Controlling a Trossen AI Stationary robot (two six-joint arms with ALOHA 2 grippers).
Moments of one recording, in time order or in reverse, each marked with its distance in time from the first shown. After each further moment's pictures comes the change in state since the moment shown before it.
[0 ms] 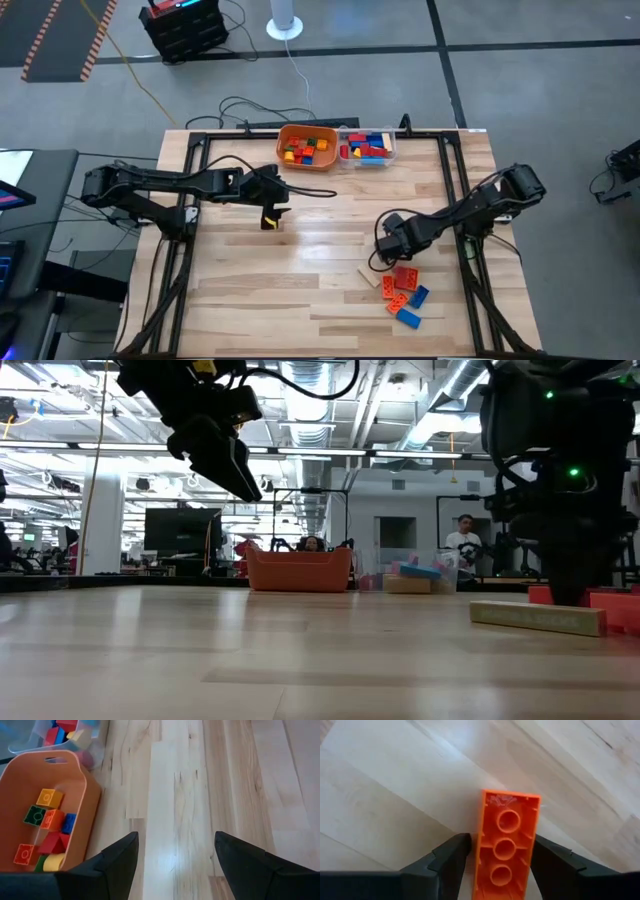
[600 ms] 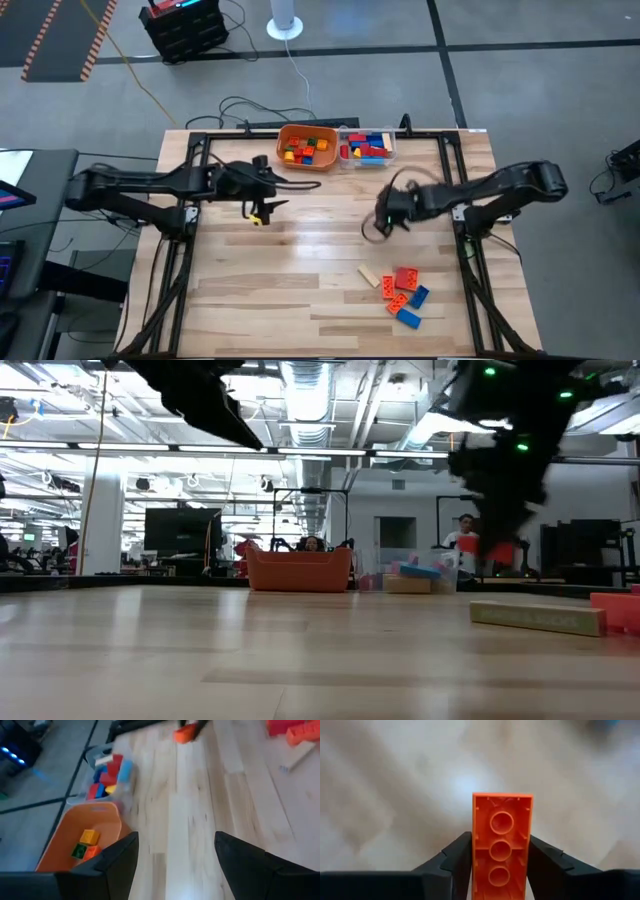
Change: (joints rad) left arm -0.032 -0.184 0.001 0.046 -0.036 0.058; right arm -0.257 -0.228 0.000 0.107 0.209 -0.538
